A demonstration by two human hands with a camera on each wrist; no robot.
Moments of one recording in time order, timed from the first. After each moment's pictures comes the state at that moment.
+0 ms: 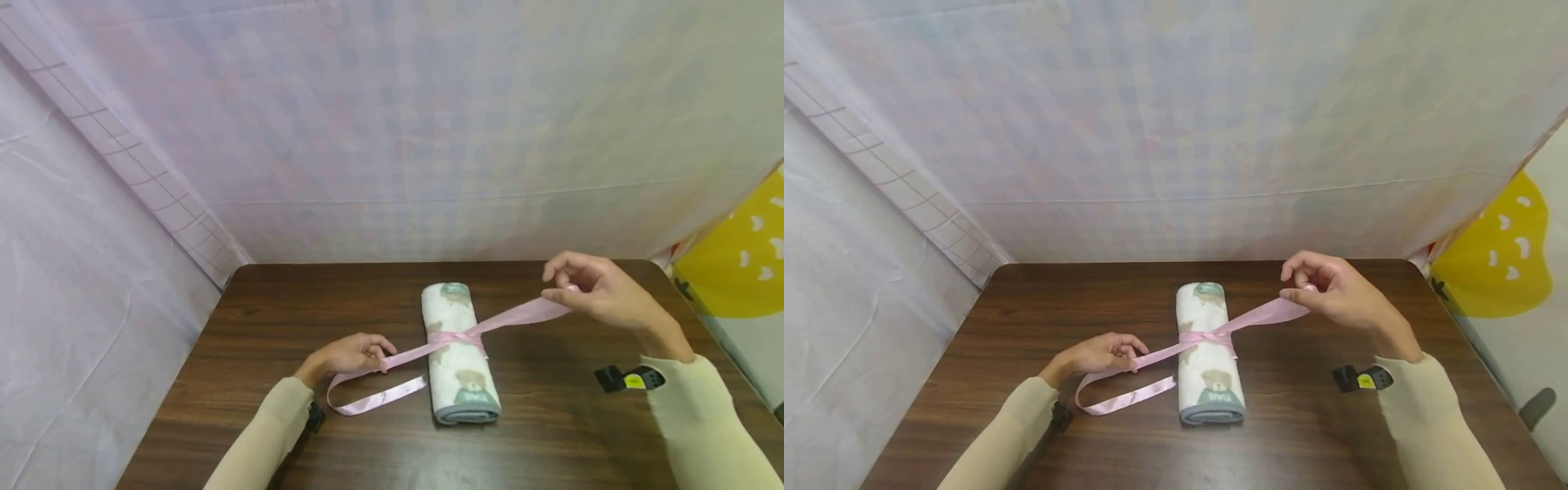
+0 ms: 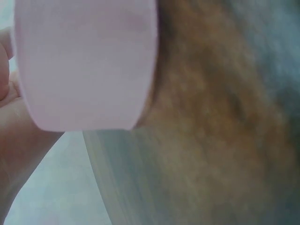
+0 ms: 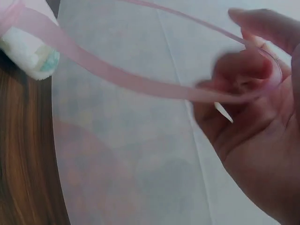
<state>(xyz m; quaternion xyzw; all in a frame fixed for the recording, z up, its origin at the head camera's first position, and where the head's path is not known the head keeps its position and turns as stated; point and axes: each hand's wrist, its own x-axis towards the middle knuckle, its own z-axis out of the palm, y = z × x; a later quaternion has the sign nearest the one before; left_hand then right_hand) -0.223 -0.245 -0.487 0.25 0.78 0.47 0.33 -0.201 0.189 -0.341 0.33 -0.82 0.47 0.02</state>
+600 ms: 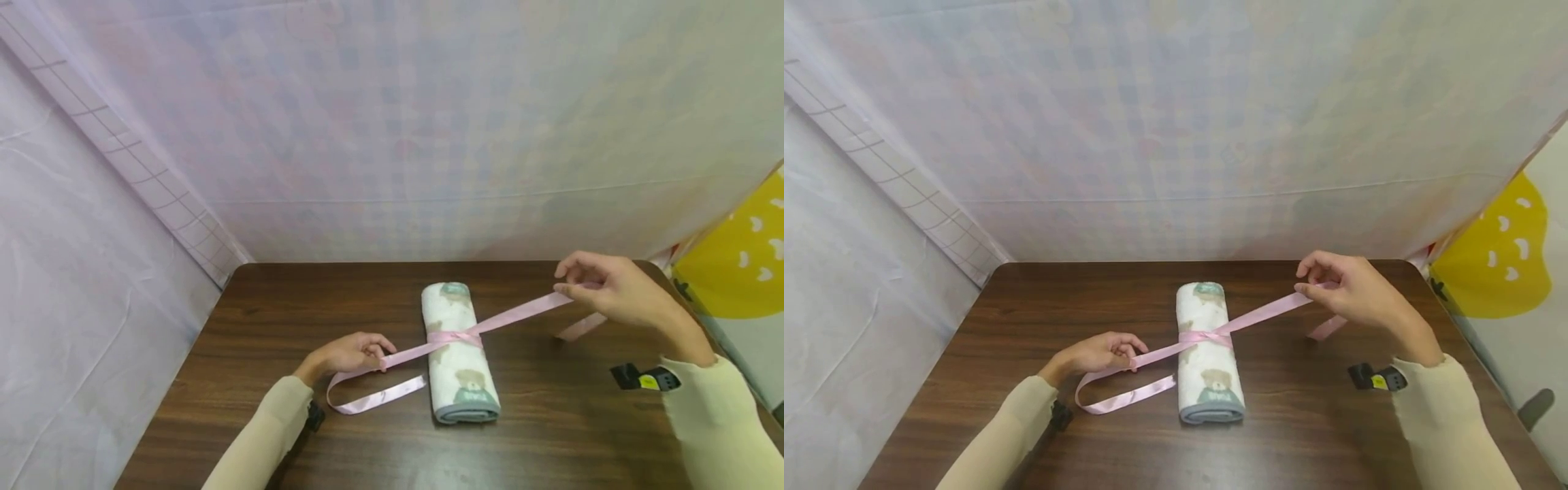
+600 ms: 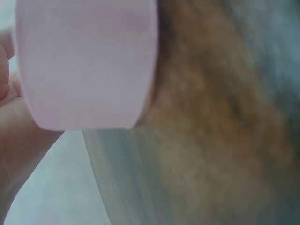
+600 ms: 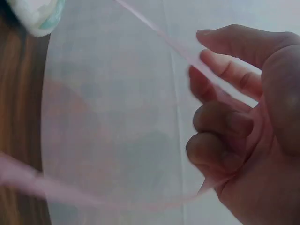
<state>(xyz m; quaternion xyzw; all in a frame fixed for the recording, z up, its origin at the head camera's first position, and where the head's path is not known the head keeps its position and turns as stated) -0.223 -0.246 -0.486 0.24 0.78 0.47 0.33 -0.194 0.200 -0.330 0.23 -0.91 0.33 0.02</state>
